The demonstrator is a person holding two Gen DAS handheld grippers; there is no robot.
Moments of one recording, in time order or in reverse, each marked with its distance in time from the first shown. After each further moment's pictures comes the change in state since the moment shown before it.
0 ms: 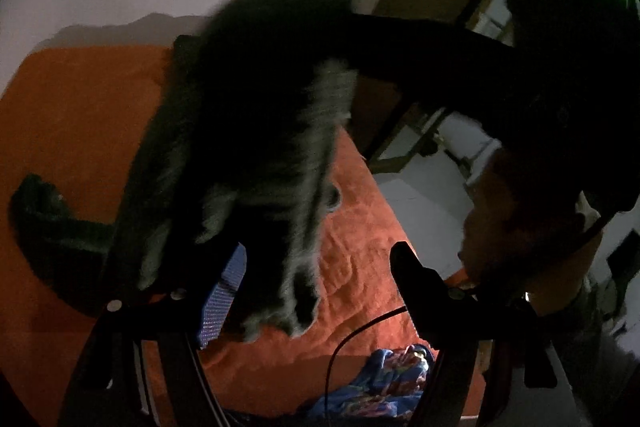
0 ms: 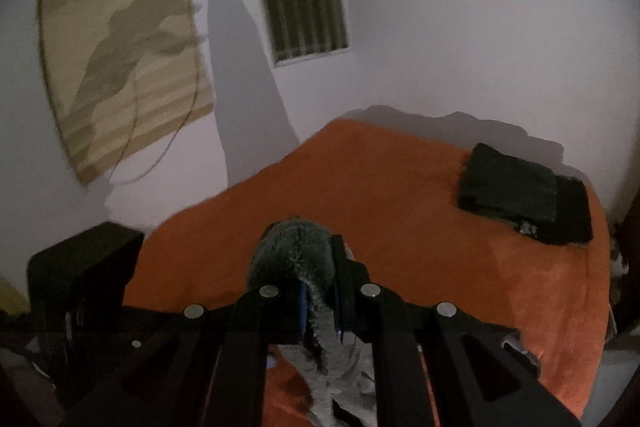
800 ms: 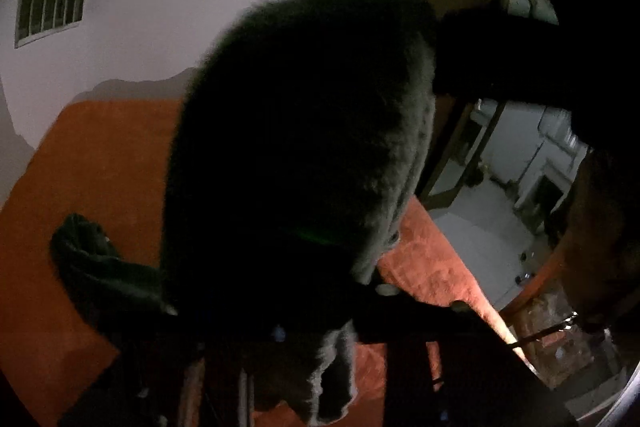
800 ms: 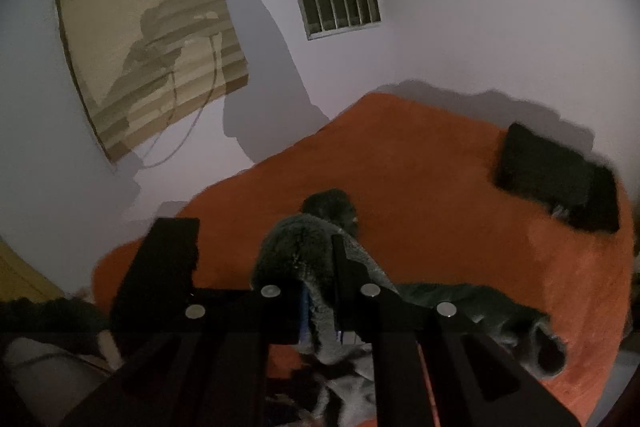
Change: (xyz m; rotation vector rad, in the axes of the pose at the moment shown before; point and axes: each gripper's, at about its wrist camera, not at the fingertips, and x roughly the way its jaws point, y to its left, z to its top) left arm 0.016 -0.008 -0.005 0.068 -0.205 0.187; right arm 0.015 0.028 0.009 -0.009 0.079 0.085
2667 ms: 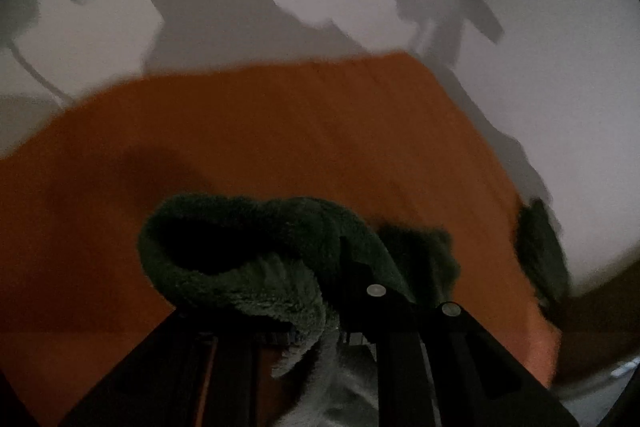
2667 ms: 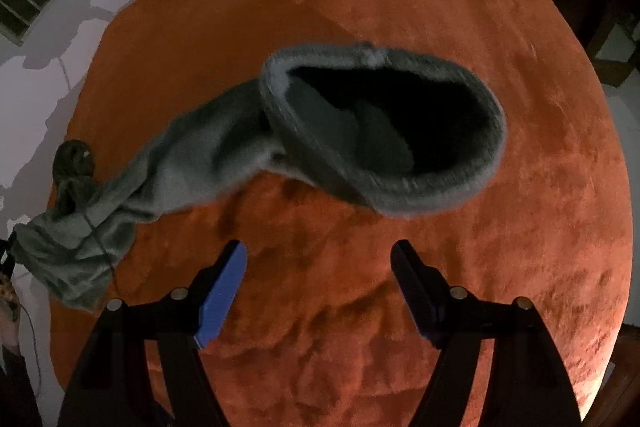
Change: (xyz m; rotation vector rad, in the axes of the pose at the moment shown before) left arm -0.034 0.485 -0.127 -0.882 -0.128 0.690; right arm 0.130 -0.349 -0.281 0.728 0.412 -0.373
